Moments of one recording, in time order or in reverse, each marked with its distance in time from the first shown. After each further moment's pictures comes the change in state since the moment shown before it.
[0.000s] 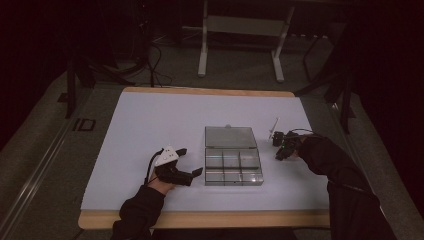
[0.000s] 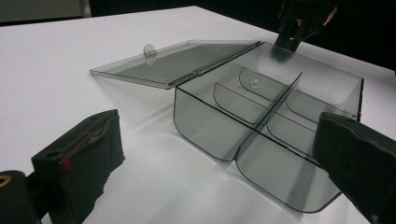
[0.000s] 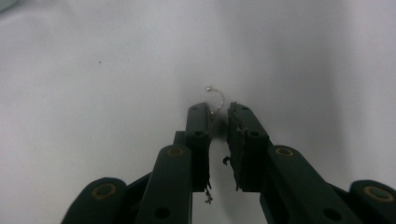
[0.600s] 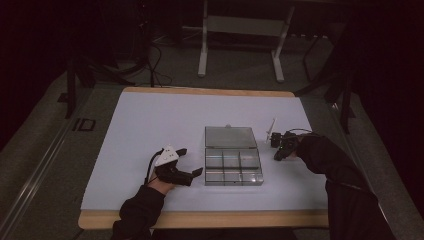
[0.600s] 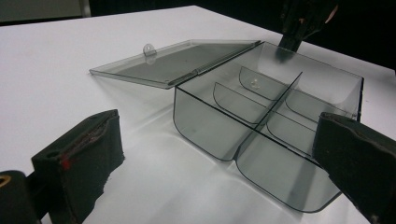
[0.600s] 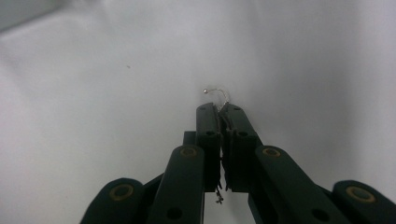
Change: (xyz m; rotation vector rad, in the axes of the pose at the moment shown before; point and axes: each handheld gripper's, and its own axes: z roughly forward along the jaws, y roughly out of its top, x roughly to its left) left arm 0.000 0.000 0.000 0.000 0.000 -0.001; right arm 0.007 0.007 -0.004 -0.003 0.024 -0.082
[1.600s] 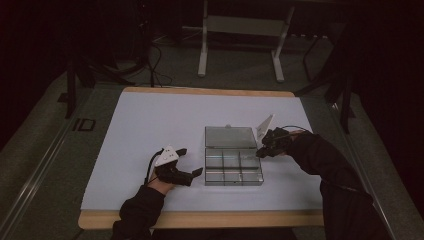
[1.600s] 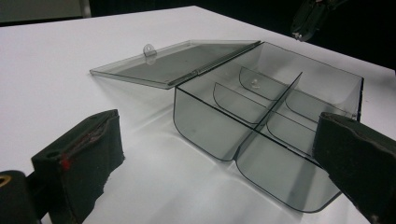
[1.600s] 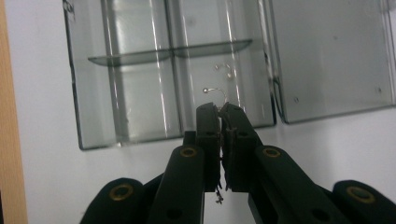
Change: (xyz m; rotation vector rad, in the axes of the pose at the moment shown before) left arm 0.000 0.000 0.000 -0.001 0.000 0.001; right arm 0.040 0.035 -0.048 -0.296 0.019 -0.198
